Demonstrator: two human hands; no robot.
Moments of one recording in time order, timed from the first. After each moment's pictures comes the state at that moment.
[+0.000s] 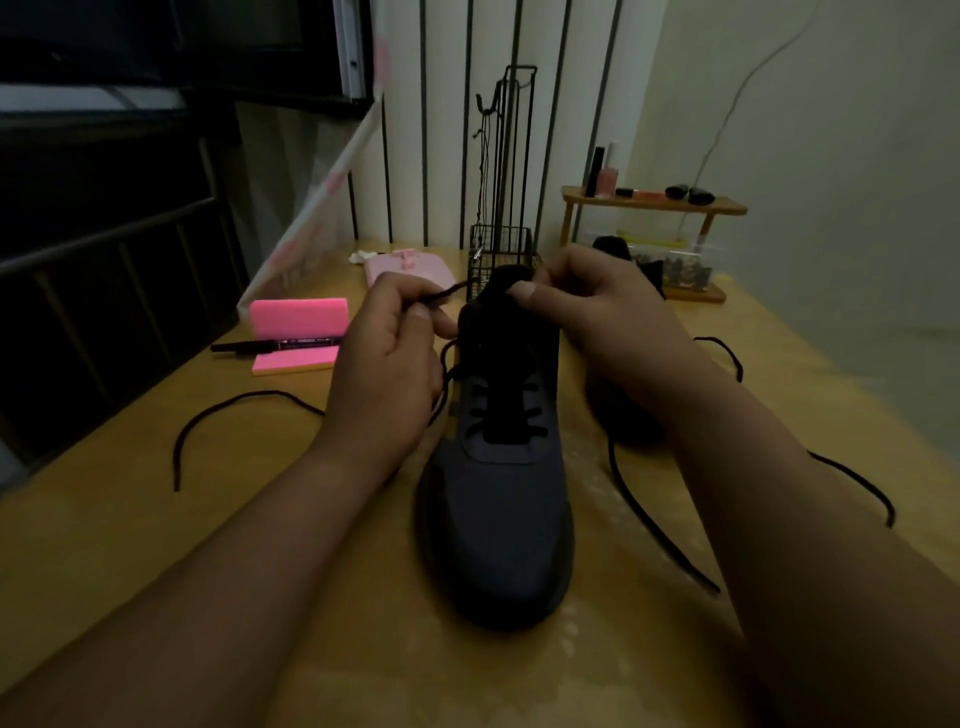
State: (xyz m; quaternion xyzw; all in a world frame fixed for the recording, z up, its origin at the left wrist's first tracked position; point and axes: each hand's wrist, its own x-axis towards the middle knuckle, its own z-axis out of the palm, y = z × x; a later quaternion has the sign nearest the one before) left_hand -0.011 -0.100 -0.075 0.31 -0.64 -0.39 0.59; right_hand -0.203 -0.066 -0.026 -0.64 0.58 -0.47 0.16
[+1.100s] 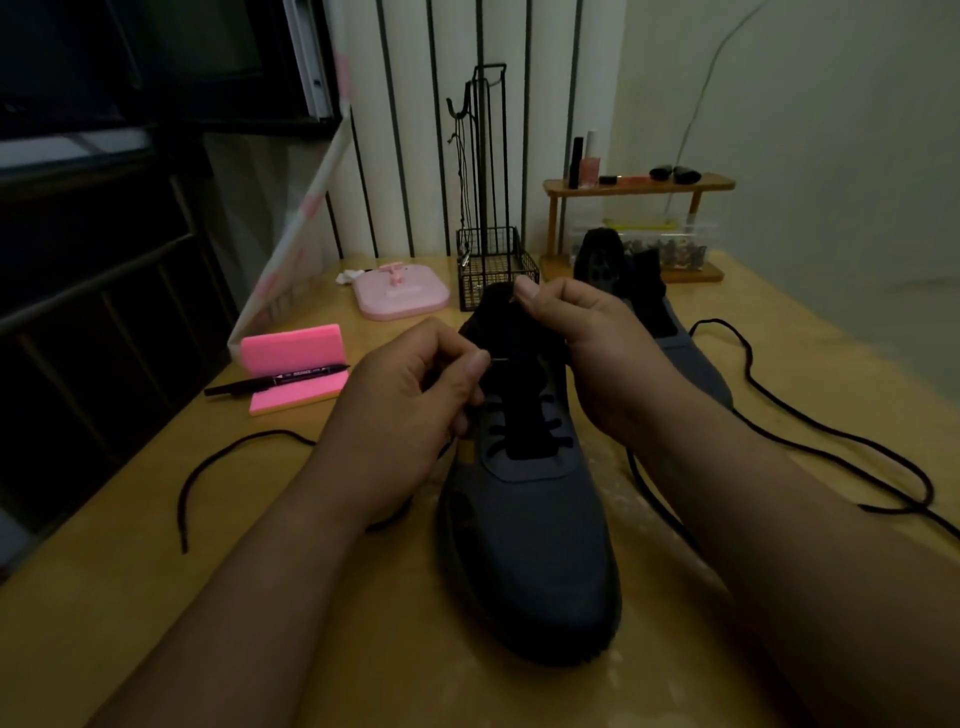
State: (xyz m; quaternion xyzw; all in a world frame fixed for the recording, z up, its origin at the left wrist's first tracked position) left_hand 0.007 -0.099 -0.066 0.30 -0.78 -0.35 0.43; right_hand -0.184 -0.076 -0.047 -0.47 0.46 -0.63 0.40
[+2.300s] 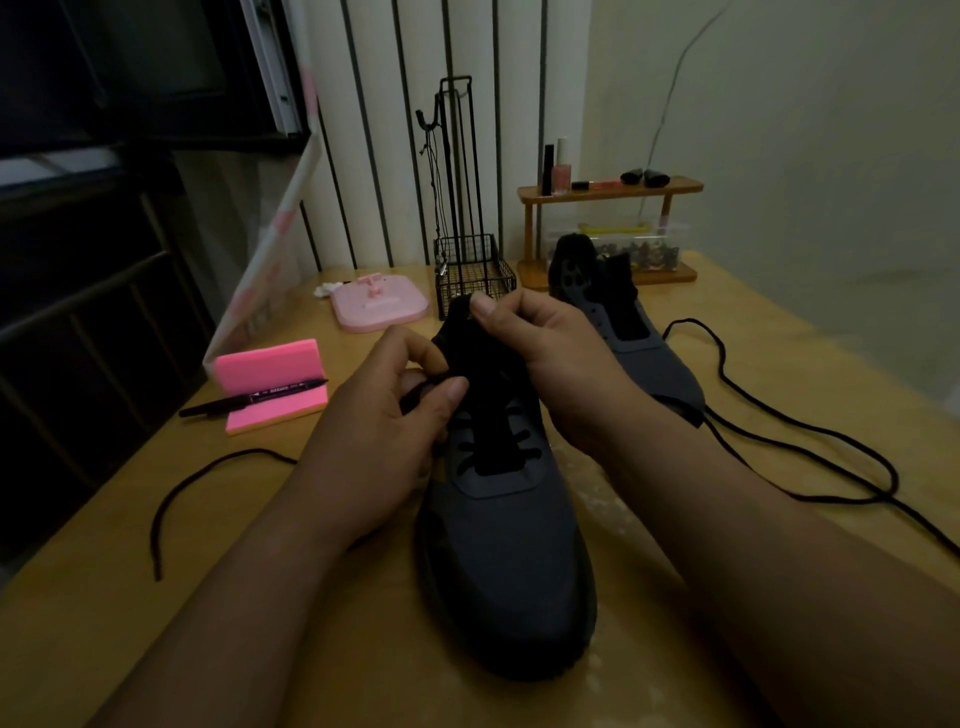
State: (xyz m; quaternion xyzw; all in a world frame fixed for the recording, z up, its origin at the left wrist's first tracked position) left_hand 0.006 -0.098 -0.069 0.31 -0.77 -0.38 0.40; right_hand -0.181 -0.084 -0.057 -0.50 0.48 -0.62 0.37
